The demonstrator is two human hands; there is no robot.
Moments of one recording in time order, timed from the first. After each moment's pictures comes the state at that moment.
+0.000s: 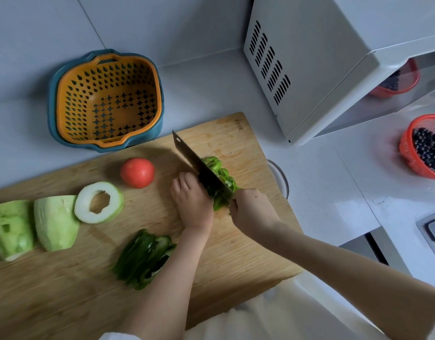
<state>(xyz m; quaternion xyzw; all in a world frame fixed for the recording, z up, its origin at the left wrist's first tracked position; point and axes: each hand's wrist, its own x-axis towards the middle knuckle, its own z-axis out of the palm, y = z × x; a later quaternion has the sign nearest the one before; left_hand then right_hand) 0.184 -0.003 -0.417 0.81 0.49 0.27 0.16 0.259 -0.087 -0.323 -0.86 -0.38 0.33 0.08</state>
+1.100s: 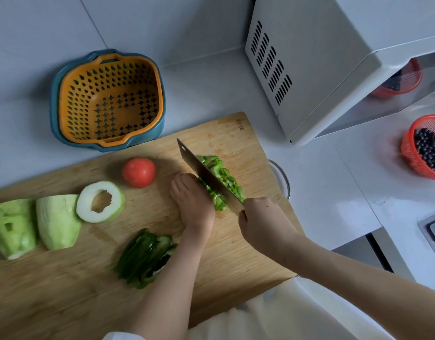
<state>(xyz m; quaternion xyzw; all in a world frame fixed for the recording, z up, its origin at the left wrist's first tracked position) 0.184 -0.001 -0.439 0.82 0.53 0.19 0.10 0.253 -0.106 -0.298 -0.86 -0.40 0.33 0.05</state>
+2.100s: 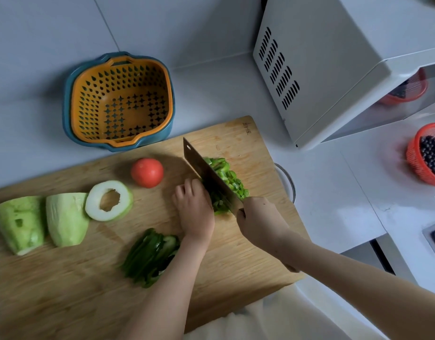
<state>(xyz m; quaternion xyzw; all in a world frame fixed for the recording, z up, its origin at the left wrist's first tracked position) 0.164 -0.003 -0.416 0.83 0.48 0.22 0.15 0.249 -0.092 -0.312 -0.86 -0.38 0.35 0.06</state>
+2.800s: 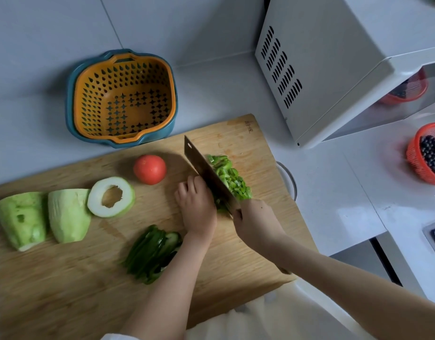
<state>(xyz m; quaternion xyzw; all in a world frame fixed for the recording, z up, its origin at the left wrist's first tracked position) 0.164 -0.003 -0.417 0.83 0.48 0.21 0.16 0.234 -0.090 -0.318 -0.87 -0.36 0.34 0.08</state>
